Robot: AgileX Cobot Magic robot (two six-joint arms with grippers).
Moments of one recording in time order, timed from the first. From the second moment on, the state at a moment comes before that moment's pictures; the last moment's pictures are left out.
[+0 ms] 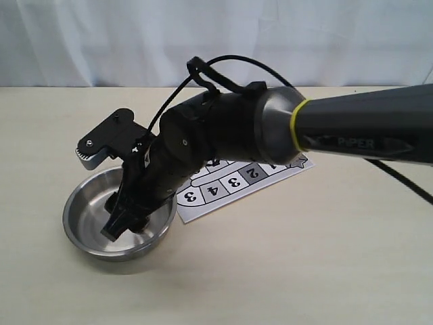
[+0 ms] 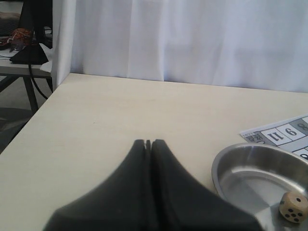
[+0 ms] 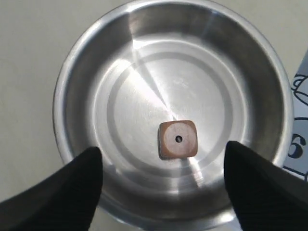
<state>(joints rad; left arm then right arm) 0.02 0.00 0.01 0.05 0.25 -0.10 0.85 2.02 -1.45 0.10 0.53 -0.27</state>
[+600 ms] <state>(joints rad) 0.02 0.00 0.01 0.05 0.25 -0.10 0.85 2.15 -1.45 0.10 0.38 -0.27</state>
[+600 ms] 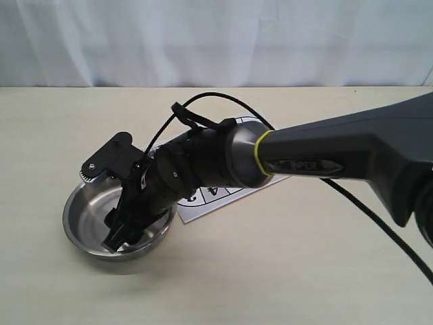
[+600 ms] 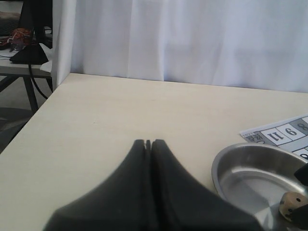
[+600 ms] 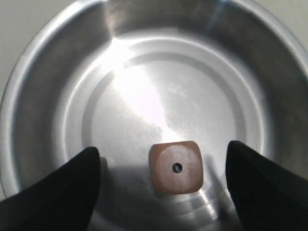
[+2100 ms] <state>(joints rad) 0.02 0.00 0.01 0.05 0.25 -0.10 0.72 1.88 -1.45 0.09 0.50 -0.23</state>
